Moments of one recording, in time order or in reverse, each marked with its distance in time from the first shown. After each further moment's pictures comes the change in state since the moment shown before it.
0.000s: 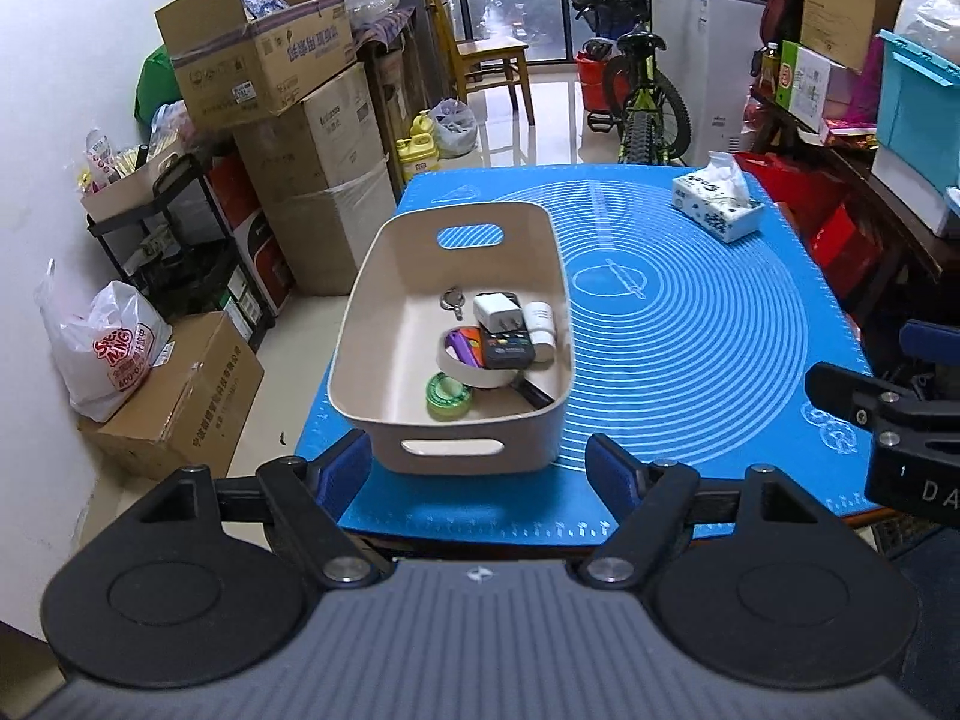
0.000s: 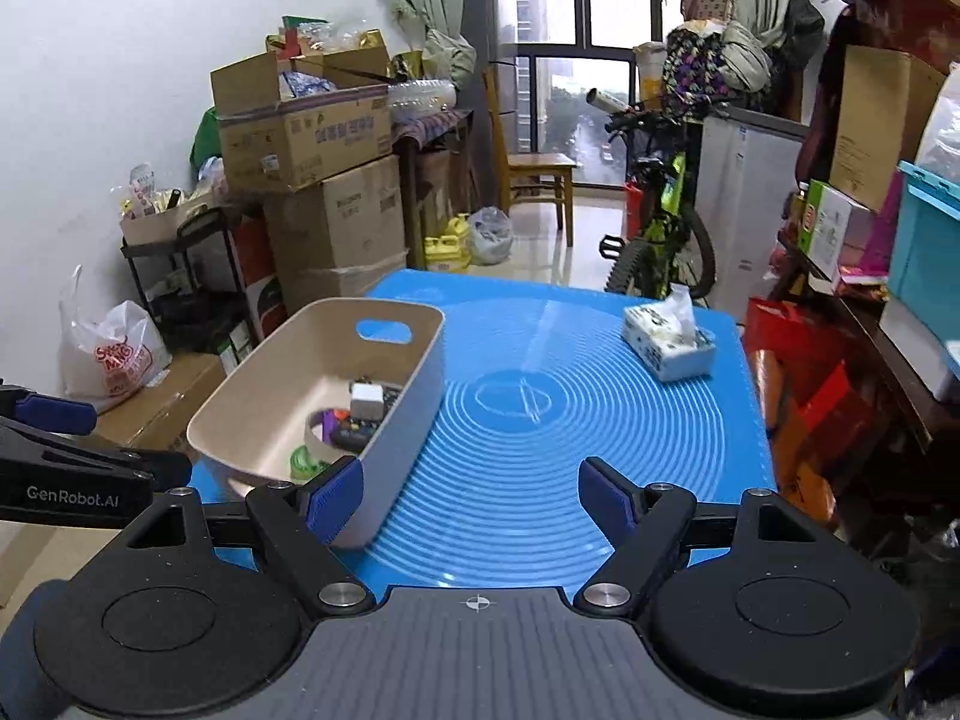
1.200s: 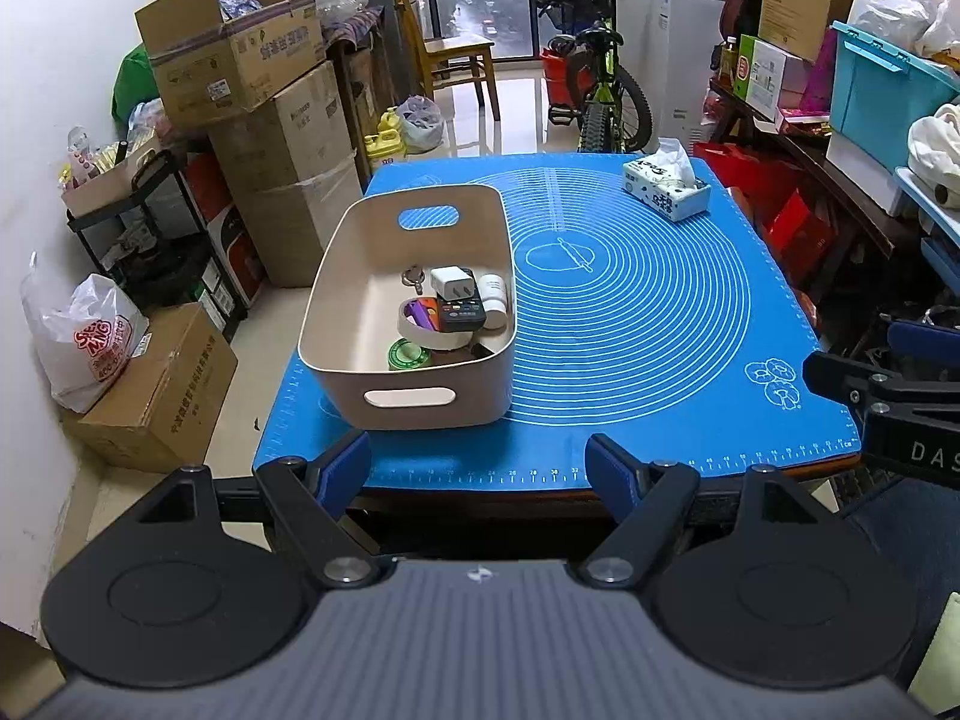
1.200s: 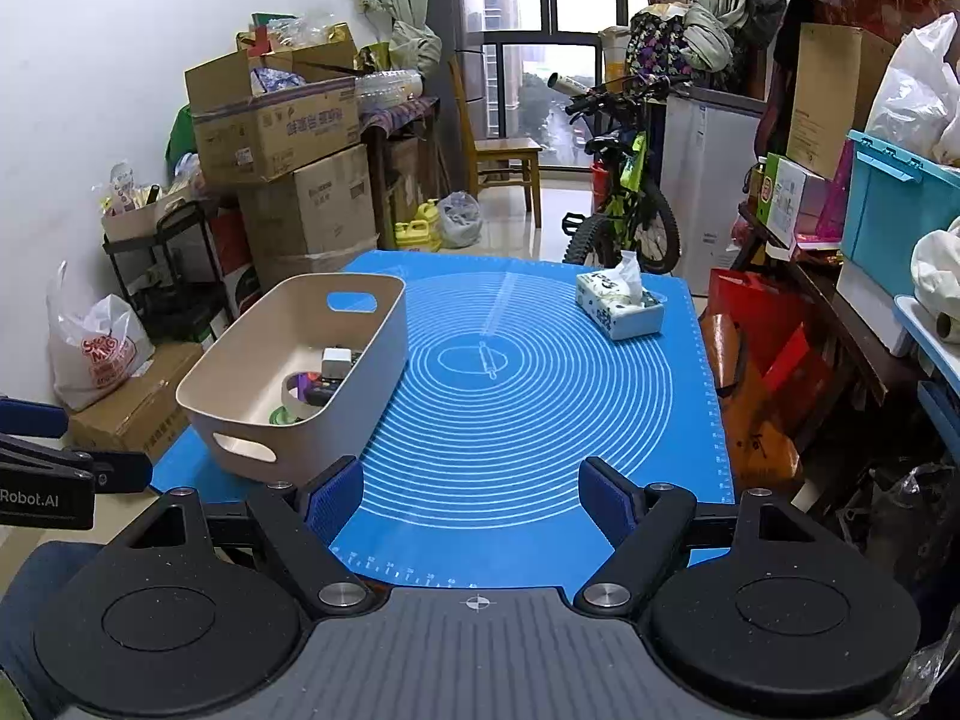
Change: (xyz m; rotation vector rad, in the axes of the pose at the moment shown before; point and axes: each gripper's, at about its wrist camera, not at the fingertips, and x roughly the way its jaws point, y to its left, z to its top) left arm -0.035 -0.013 -0.030 0.018 0.004 -0.061; right arm -0.047 -0.025 -0.034 0.041 0.024 -0.043
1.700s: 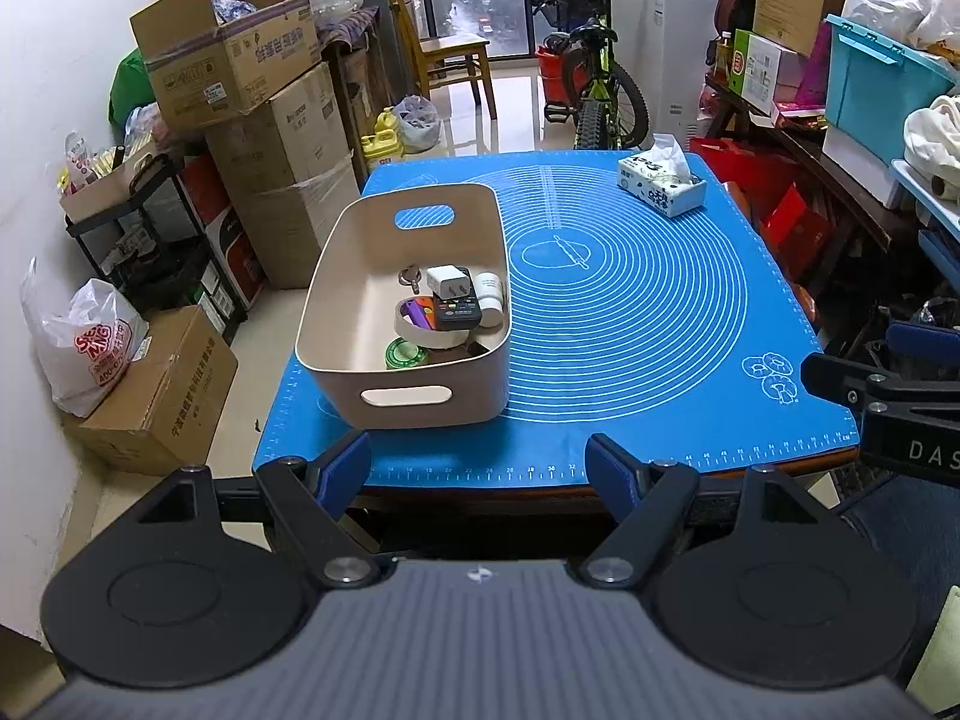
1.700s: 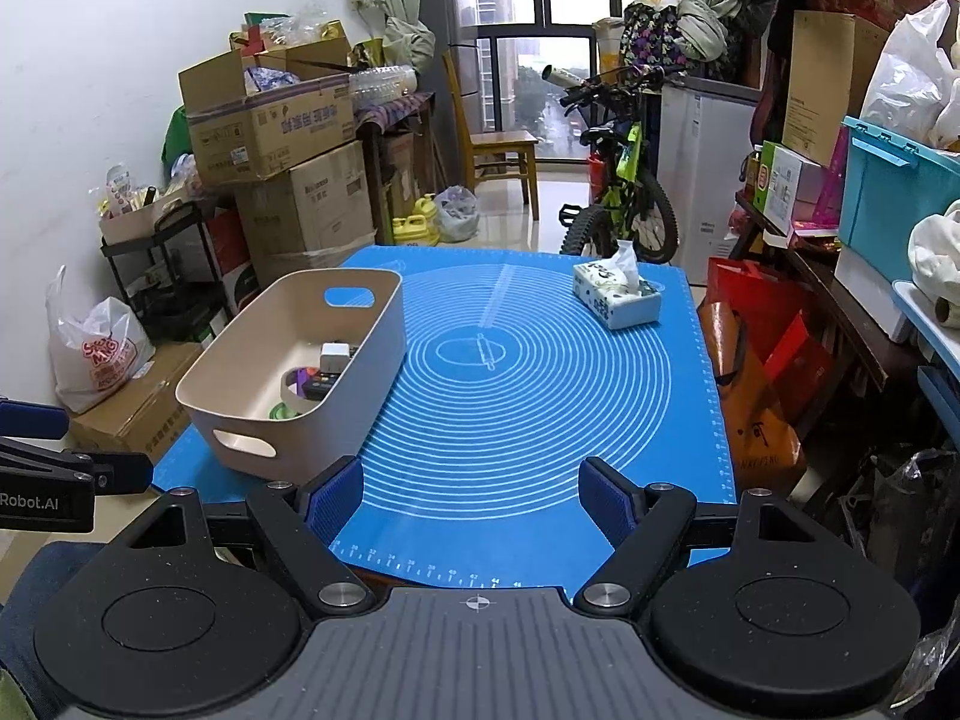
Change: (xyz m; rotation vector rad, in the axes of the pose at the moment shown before) left arm -0.002 -0.002 0.000 0.012 0.002 0.000; right arm -0.001 -0.002 -0.002 0.015 0.013 0.001
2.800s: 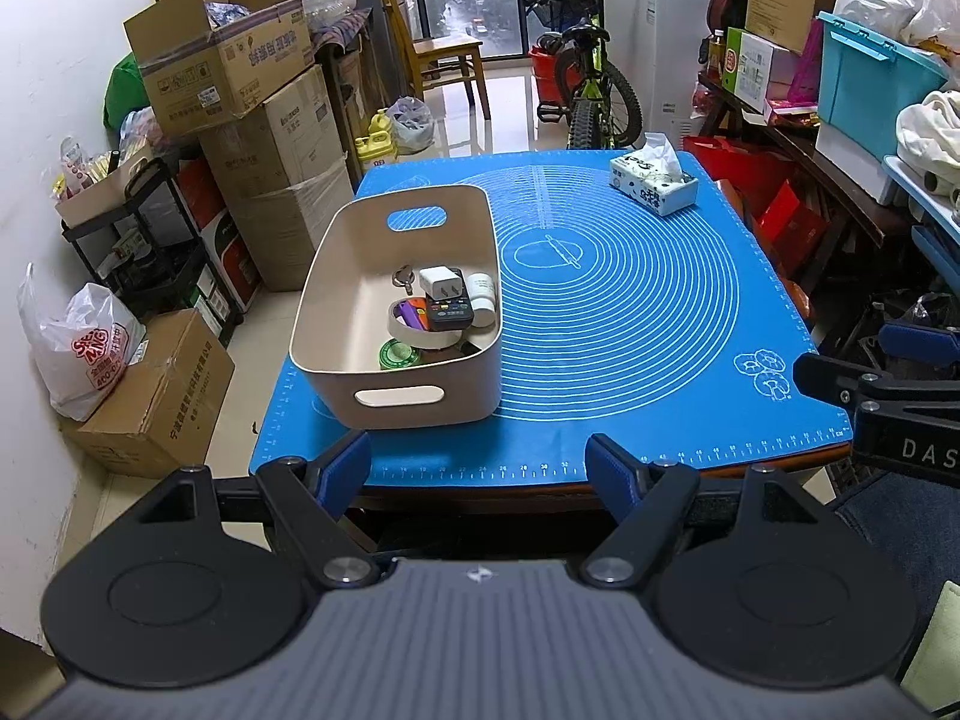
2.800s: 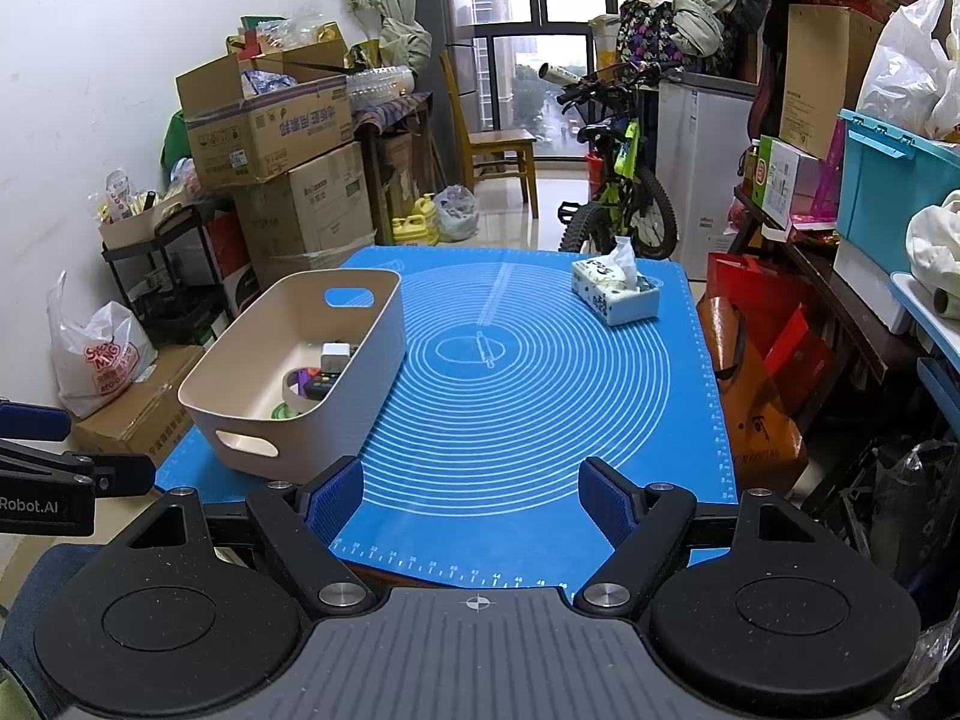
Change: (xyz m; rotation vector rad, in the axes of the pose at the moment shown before) left arm -0.003 -0.005 0.003 0.008 0.005 -0.005; right arm 0.000 -0.003 0.000 0.006 0.002 0.004
